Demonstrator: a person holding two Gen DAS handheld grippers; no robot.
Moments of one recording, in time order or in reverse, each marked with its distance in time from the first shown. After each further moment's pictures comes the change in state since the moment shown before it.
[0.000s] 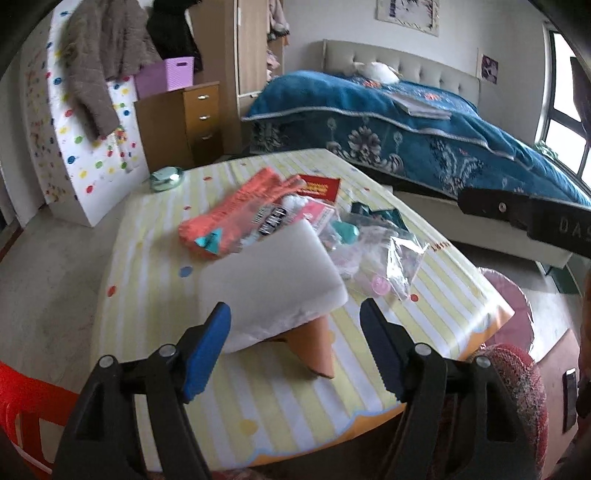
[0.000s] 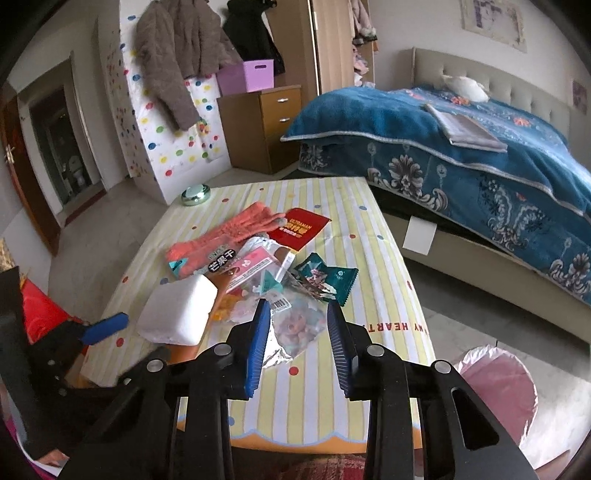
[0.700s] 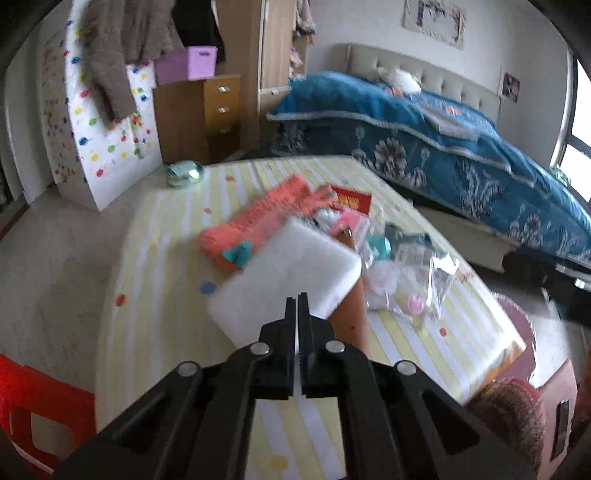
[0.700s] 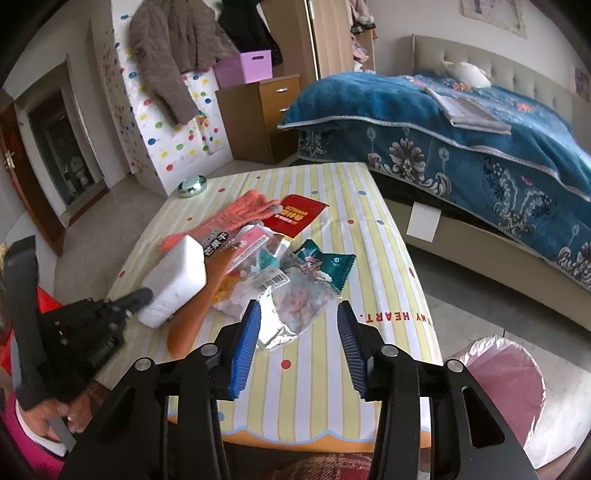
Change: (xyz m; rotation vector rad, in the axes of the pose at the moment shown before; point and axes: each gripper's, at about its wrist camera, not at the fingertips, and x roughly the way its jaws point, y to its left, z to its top) left arm 0.000 0.037 0.019 -0.102 -0.025 0.027; right arm 0.010 -0.011 -0.004 0.011 0.024 0.031
